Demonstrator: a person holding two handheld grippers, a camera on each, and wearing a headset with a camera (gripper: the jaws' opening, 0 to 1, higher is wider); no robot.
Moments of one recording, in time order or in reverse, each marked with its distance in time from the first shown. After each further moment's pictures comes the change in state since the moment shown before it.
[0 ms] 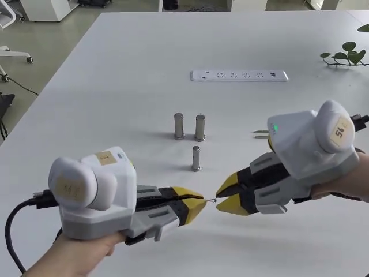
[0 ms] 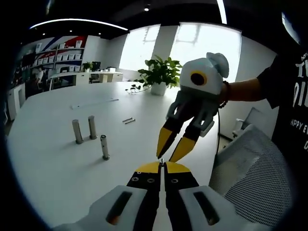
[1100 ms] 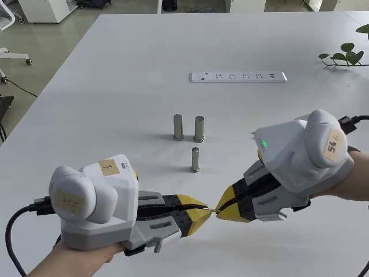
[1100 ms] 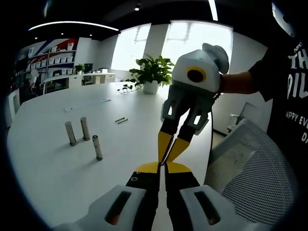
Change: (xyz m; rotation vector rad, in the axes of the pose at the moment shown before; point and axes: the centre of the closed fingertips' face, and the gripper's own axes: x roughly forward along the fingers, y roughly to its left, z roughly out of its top) left arm 0.000 -0.010 -0.005 0.036 0.015 -0.043; right arm 0.004 0.015 -0.007 -0.181 0.138 0.046
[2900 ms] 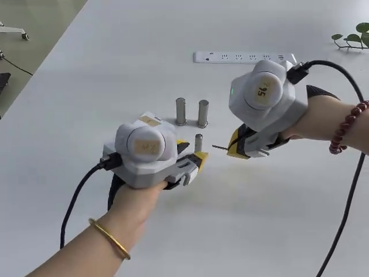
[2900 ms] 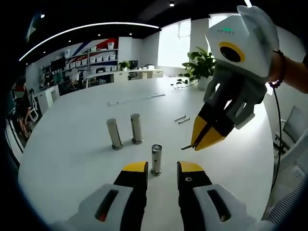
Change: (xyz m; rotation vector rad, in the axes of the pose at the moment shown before) left arm 0.048 0.128 0.000 -0.059 0.020 0.457; right arm -0.001 -0.115 -0.044 0.150 0.317 -0.230
